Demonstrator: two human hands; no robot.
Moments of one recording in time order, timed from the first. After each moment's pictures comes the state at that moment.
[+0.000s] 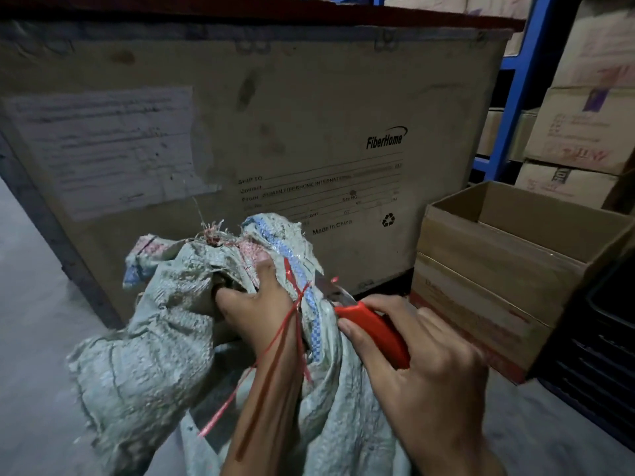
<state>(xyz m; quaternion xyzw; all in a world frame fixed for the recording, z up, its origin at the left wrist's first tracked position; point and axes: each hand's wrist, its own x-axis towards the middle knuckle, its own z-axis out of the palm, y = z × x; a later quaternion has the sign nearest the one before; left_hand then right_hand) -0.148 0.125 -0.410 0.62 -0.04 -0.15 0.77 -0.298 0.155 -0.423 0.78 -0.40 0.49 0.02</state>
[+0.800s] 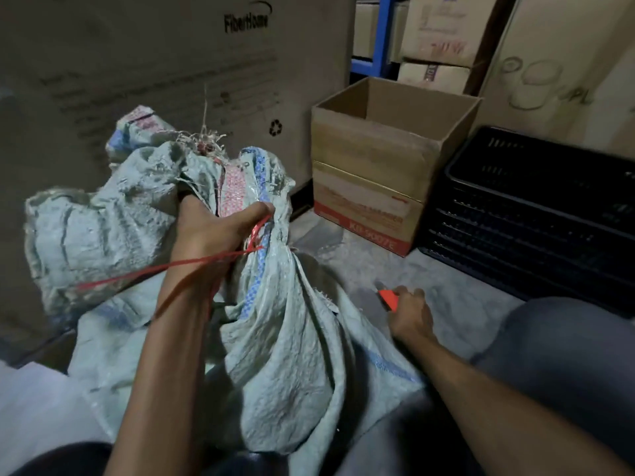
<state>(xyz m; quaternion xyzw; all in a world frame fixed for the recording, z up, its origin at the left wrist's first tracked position) -0.184 0.122 -0.440 0.70 -0.40 -0.29 0.51 -0.451 0.078 -0.679 0.56 -0.80 0.09 -0.19</state>
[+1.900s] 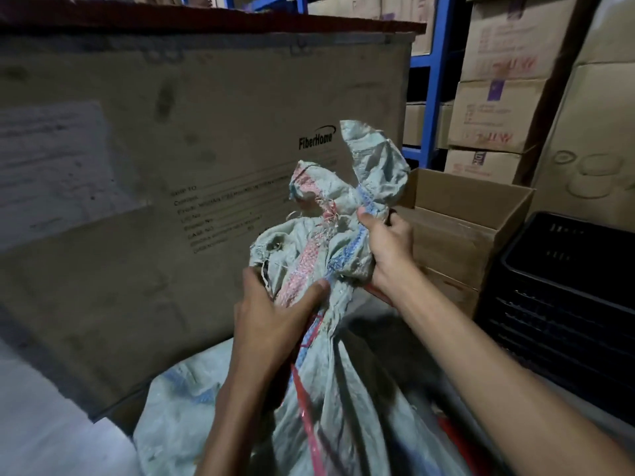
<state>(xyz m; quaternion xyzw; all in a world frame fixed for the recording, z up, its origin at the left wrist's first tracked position) -0.180 0.146 -0.427 0.68 -0.45 -0.23 0.53 -0.306 -0.006 -0.416 0.35 -0.45 0.60 -0.56</state>
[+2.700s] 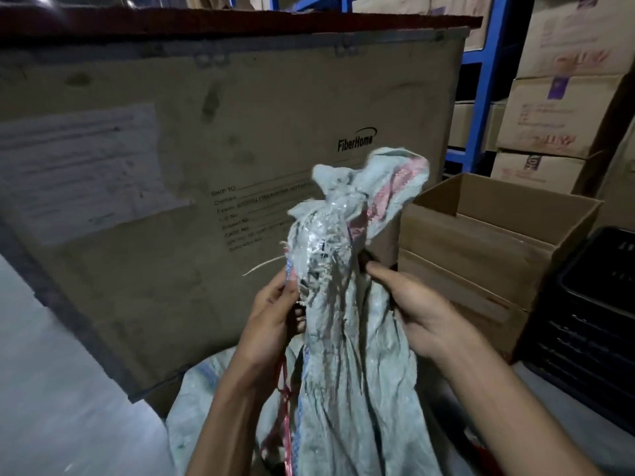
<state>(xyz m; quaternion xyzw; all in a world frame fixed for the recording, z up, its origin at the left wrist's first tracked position) -0.139 0.133 -0.435 0.51 -0.38 -0.42 0.65 -0.304 0.045 -0.426 0.37 -0.39 0.33 -0.78</state>
